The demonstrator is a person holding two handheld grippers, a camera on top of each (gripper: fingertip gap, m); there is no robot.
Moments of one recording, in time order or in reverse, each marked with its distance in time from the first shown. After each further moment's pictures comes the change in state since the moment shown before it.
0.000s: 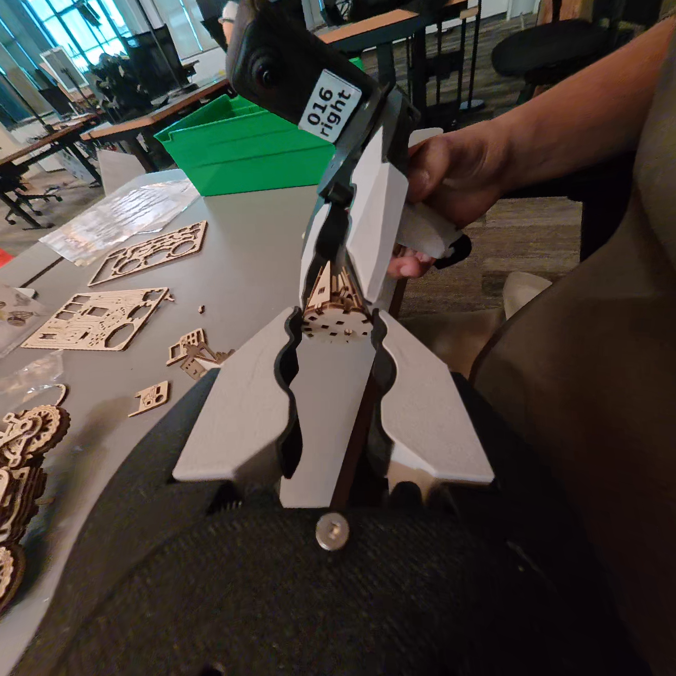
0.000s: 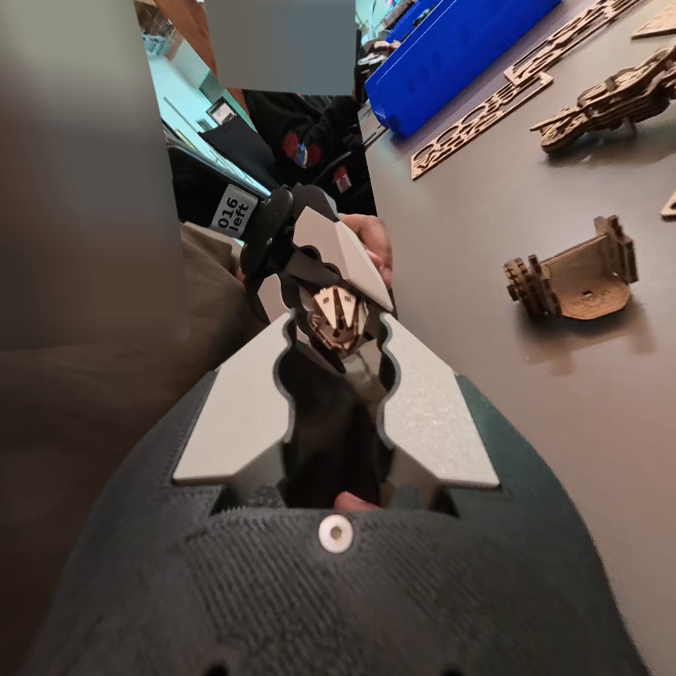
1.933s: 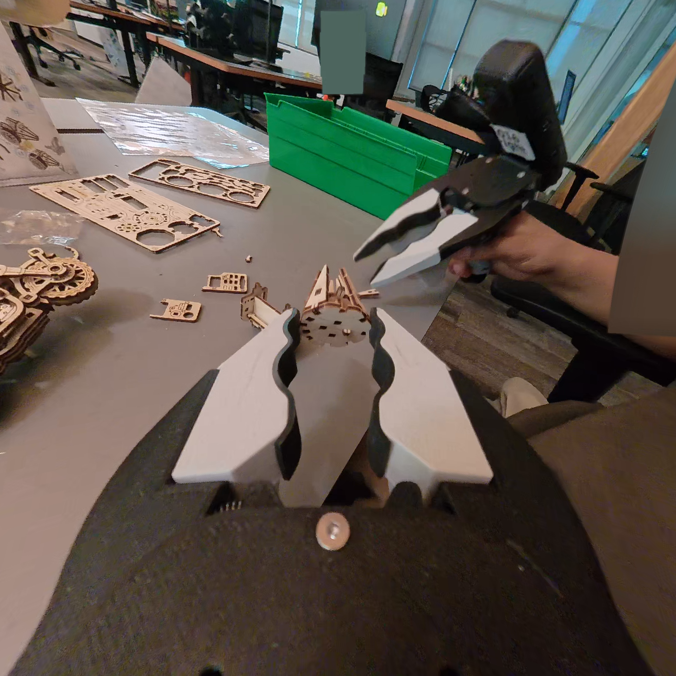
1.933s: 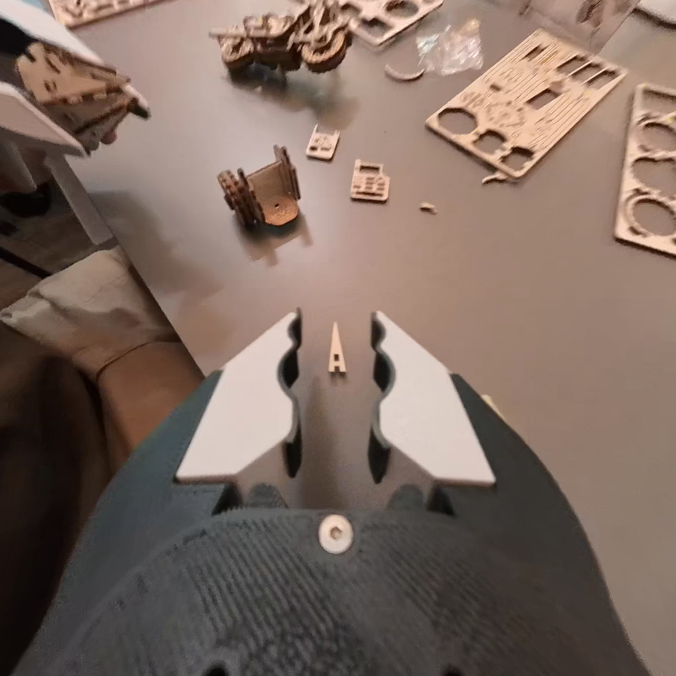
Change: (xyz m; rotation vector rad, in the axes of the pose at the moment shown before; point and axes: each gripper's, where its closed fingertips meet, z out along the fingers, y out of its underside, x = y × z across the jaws) left arm -0.055 0.010 -0.026 0.097 -0.104 -0.514; right arm 0.094 0.000 -0.105 -0.221 0.875 -0.326
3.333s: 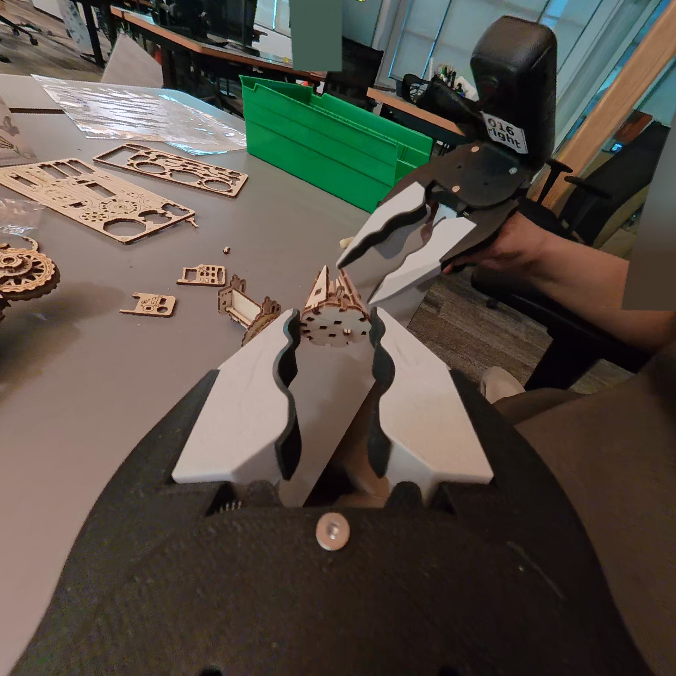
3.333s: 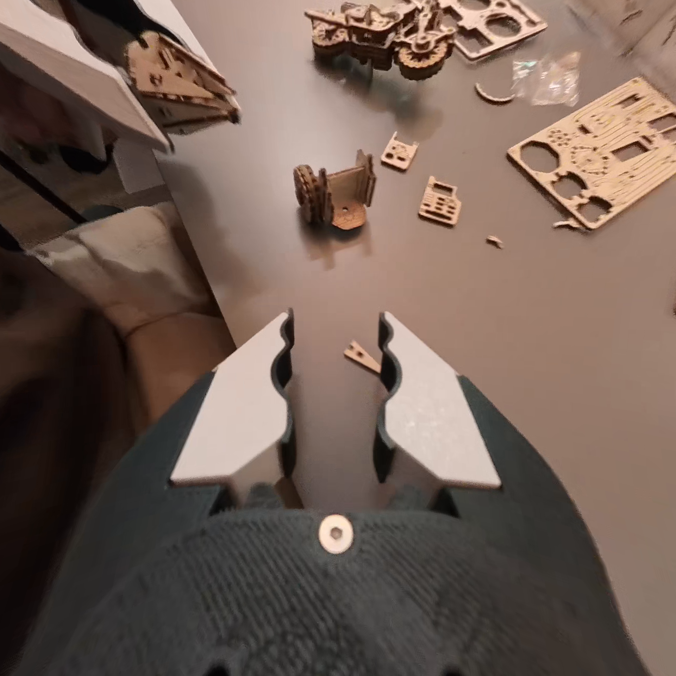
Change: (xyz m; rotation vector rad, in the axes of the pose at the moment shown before) left arm 0.010 0.006 0.001 -0.025 0.055 -0.017; right arm -0.033 0.000 0.007 -0.044 -0.113 -0.180
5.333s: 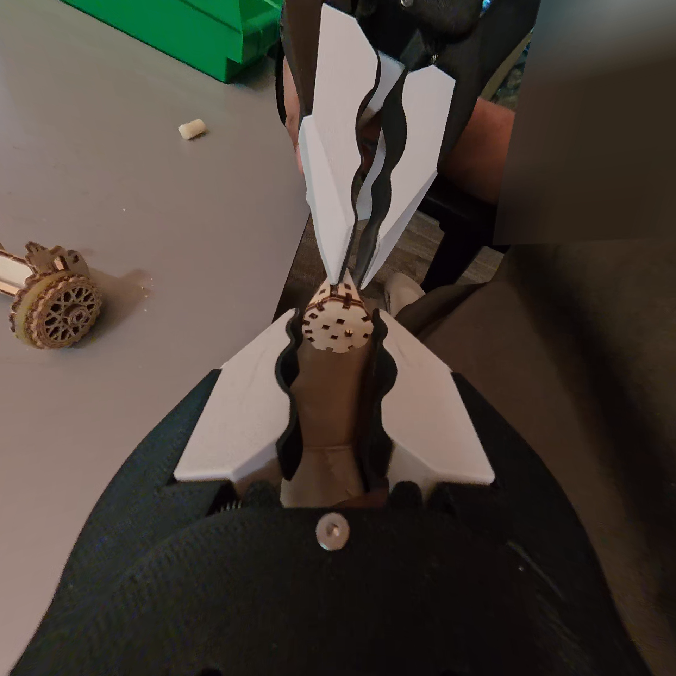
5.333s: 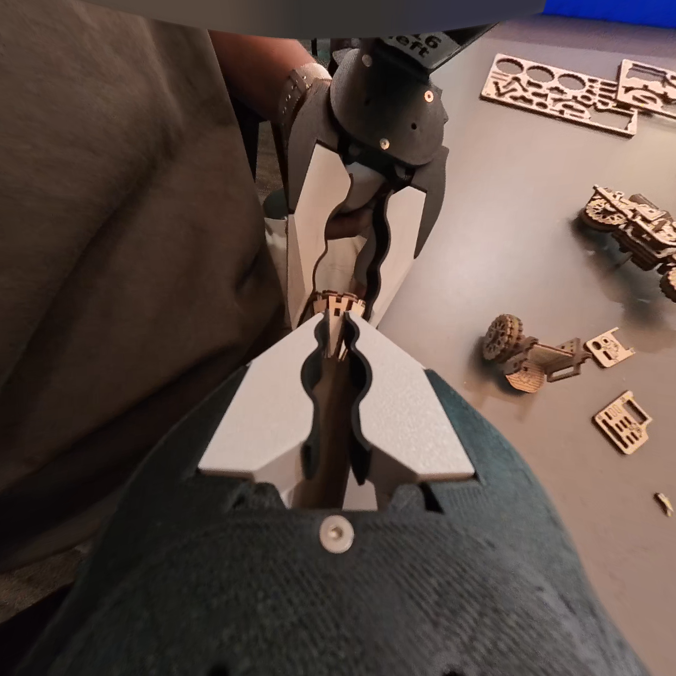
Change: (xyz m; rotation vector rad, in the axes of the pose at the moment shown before) left arm 0.068 0.056 0.011 -0.296 0.365 0.007; right arm -0.110 -0.037 -0.013 0.118 -0.571 -0.406
